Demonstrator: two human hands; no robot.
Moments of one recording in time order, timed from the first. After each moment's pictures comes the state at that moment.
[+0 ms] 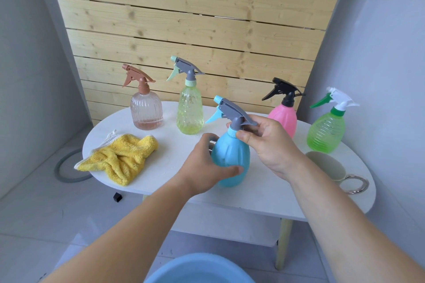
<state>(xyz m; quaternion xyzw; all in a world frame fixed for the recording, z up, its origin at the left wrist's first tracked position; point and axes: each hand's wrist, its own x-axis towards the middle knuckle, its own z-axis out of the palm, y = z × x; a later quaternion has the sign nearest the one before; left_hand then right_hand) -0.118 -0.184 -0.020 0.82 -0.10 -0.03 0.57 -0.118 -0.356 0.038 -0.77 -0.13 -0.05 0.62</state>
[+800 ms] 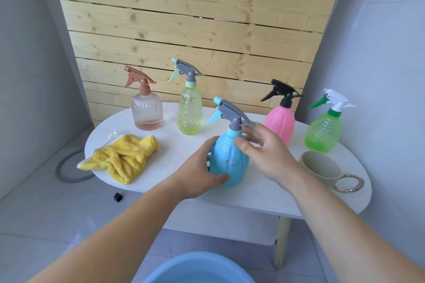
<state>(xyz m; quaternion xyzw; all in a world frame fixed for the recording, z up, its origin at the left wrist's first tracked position) -0.127 -0.170 -0.022 0.81 -0.18 -0.07 0.55 -0.137 -0.358 0.031 -0.83 -0.09 -0.06 0.55</state>
